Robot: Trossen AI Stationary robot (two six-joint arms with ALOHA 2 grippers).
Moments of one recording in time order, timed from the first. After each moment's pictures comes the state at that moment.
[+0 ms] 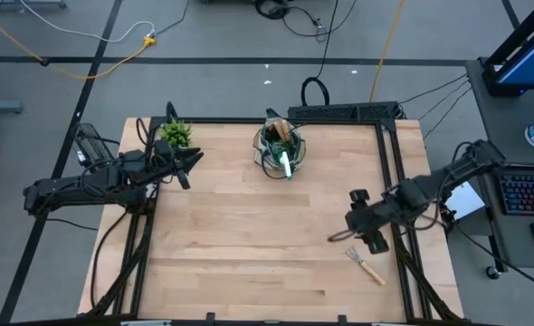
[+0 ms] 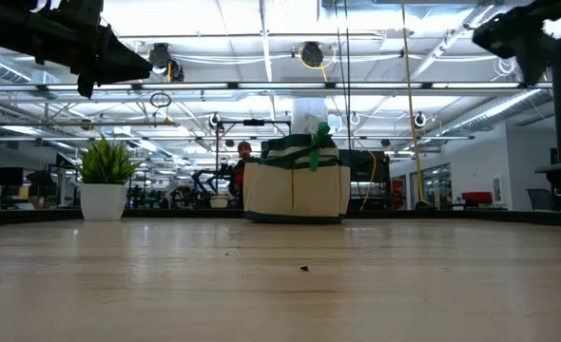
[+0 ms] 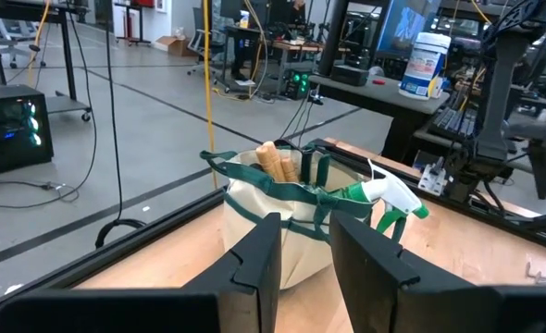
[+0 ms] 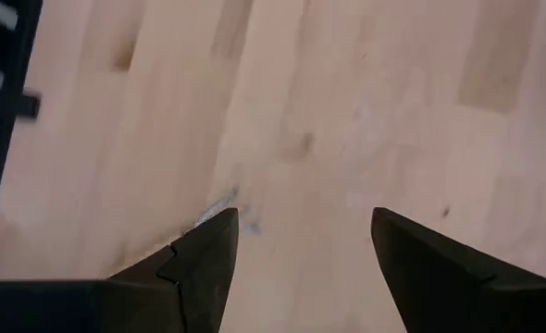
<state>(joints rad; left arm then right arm) 0.19 0.39 0.34 -0.03 -0.32 -0.21 0.47 1.09 0.98 -1.04 0.02 0.26</state>
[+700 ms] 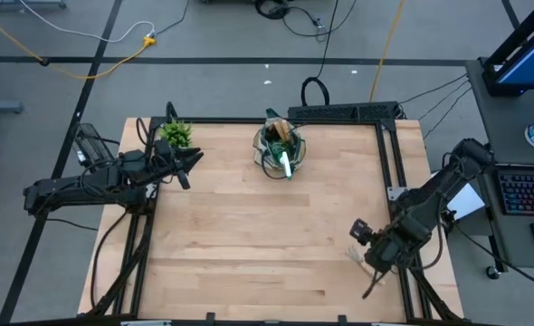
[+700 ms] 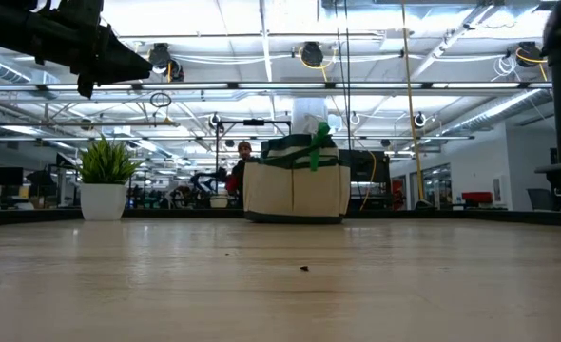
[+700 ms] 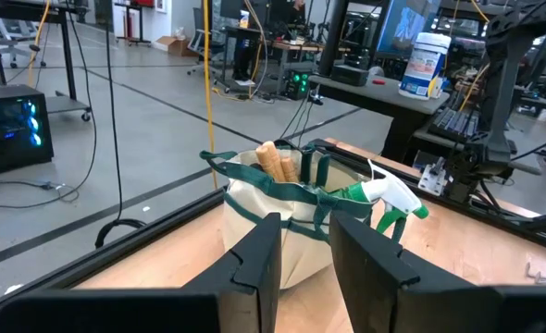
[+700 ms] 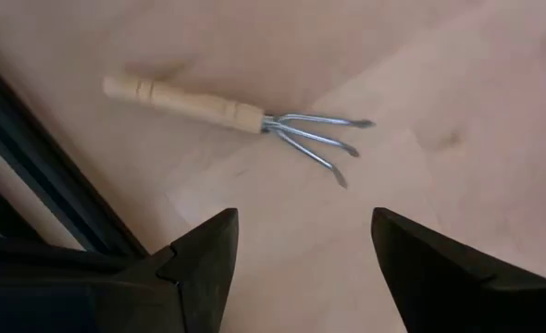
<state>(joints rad) 0.19 0.39 0.34 -0.03 -0.32 -0.21 0.79 1.24 0.95 -1.13 0.00 -0.20</state>
